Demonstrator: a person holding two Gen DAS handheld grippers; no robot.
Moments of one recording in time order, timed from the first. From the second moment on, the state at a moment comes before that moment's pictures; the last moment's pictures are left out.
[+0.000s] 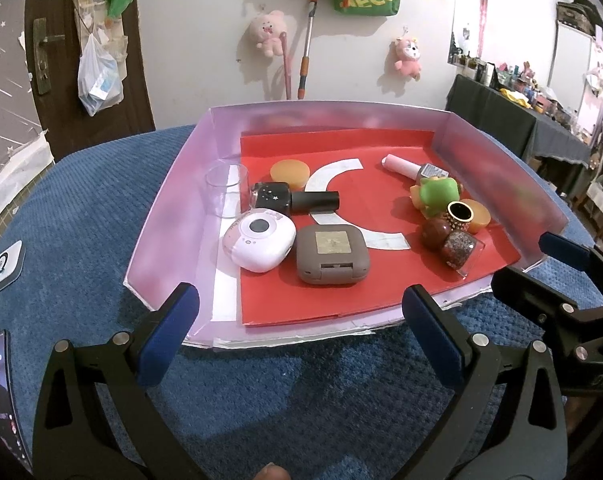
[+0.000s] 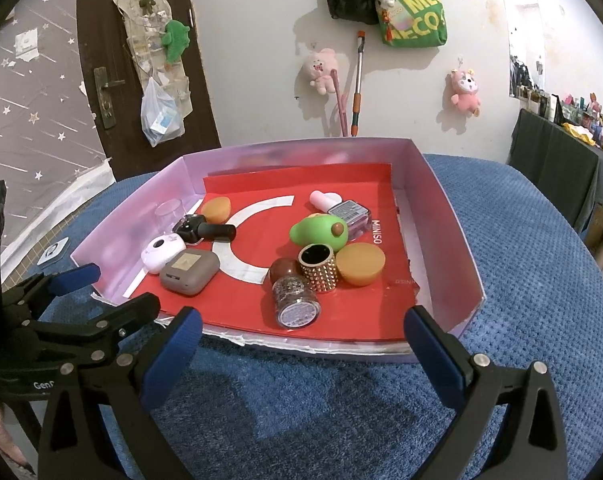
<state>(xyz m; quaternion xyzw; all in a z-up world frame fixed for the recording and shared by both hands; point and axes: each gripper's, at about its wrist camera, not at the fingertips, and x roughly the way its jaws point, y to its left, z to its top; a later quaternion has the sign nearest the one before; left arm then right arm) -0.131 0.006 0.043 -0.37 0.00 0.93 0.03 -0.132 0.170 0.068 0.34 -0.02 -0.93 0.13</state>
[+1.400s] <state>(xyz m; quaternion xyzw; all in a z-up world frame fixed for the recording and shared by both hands) -0.097 0.003 0.059 -0.35 -0.01 0.93 0.04 -0.099 0.179 0.084 0.32 -0.02 -0.94 0.12</state>
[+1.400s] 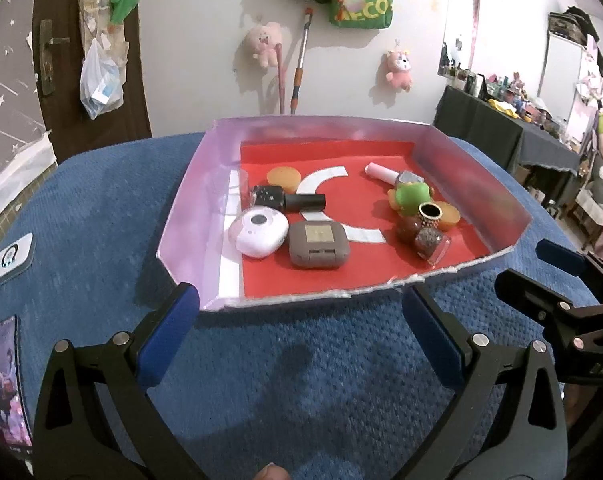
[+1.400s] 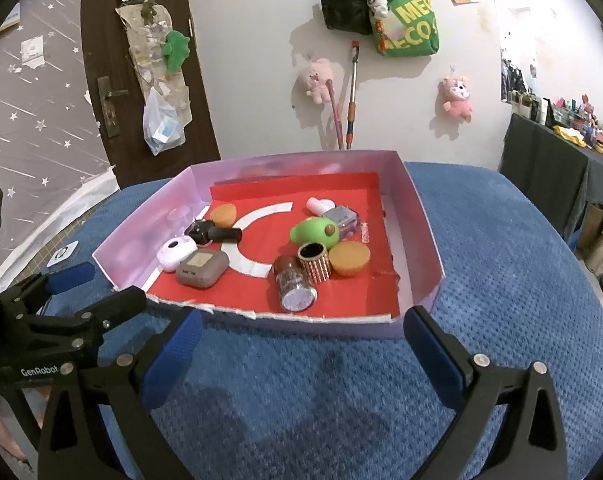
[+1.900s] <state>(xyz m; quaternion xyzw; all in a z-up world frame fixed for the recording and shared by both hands) -0.081 0.011 0.030 -0.39 -0.02 0.92 0.06 -0.083 0.186 0.060 0.37 -0.01 -0.92 0.12</state>
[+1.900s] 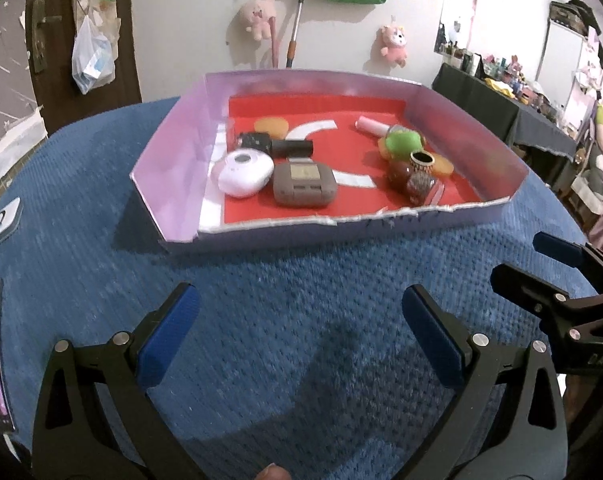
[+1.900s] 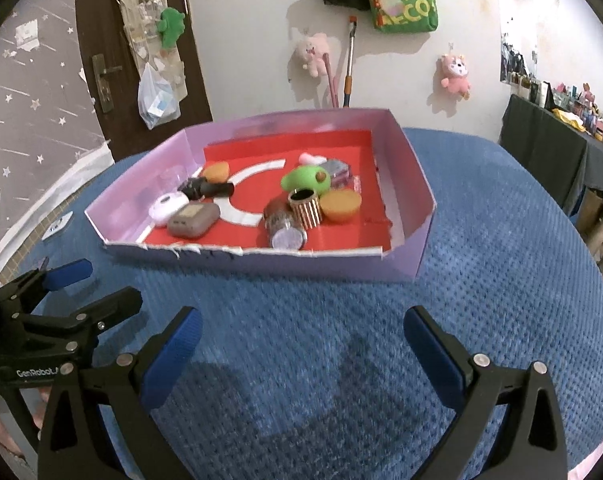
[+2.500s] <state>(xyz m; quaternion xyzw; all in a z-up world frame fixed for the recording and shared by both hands) -0.080 0.014 0.014 -0.42 -0.02 0.91 0.05 -0.083 0.189 0.037 0.40 -0.01 -0.91 0.11</state>
